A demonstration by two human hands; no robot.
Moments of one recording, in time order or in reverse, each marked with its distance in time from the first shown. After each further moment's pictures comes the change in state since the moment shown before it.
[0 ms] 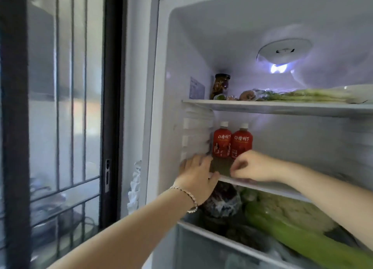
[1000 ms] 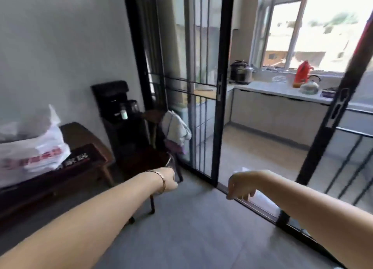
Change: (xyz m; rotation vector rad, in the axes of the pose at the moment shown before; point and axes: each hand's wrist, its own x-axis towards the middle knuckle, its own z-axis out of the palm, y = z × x) left_hand -0.939 0.256 -0.343 0.293 -0.303 -2.141; right_hand -0.673 -0.504 0.328 -0.592 -1.016 -1.560
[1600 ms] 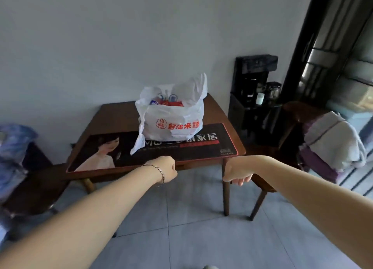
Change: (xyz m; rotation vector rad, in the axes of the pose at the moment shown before) left_hand -0.058 -0.469 0.039 -0.351 0.091 -0.668; right_hand 0.217 -0.519 -0.049 -0.339 -0.148 -0.534
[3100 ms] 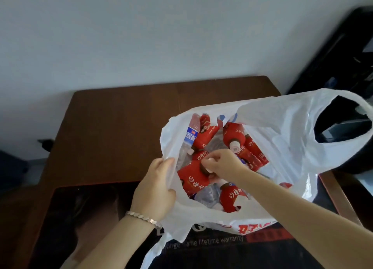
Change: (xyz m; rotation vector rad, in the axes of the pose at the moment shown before) left_hand 0.433 -0.277 -0.145 -0.535 0.174 -0.096; right_hand 0.489 -0.255 -0.258 0.824 0.093 -0.031
